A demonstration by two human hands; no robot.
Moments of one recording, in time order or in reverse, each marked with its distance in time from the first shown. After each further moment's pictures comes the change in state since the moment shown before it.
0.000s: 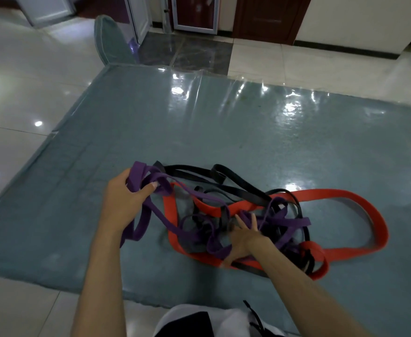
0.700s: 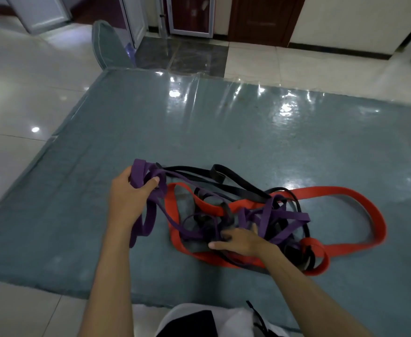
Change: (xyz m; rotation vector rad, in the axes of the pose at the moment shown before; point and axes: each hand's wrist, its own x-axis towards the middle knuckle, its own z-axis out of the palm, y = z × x) left_hand 0.004 -0.003 0.006 -0.038 0.087 -0.019; right_hand -0.026 -0.007 0.009 0.583 0.254 -0.079
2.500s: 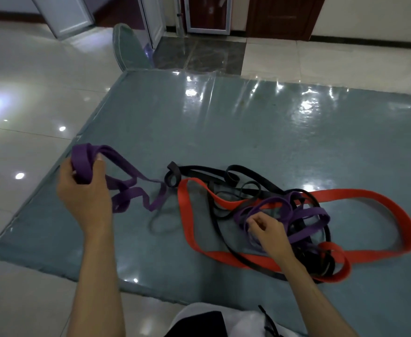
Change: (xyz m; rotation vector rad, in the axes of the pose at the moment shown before) left_hand -0.001 0.019 -0.060 -0.119 0.637 0.212; right_hand -0.011 0.016 0.004 0.515 0.642 -0.136
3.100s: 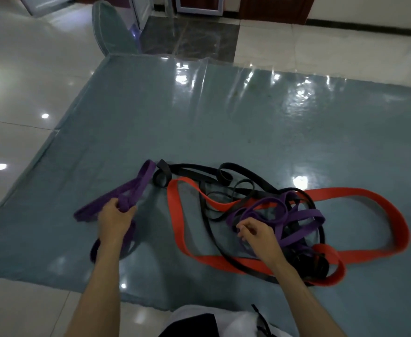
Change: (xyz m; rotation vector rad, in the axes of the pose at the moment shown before) left_hand -0.014 -0.184 0.034 0.740 -0.593 -0.342; right_hand 0.017 0.020 0.011 0.021 -0.120 0.100
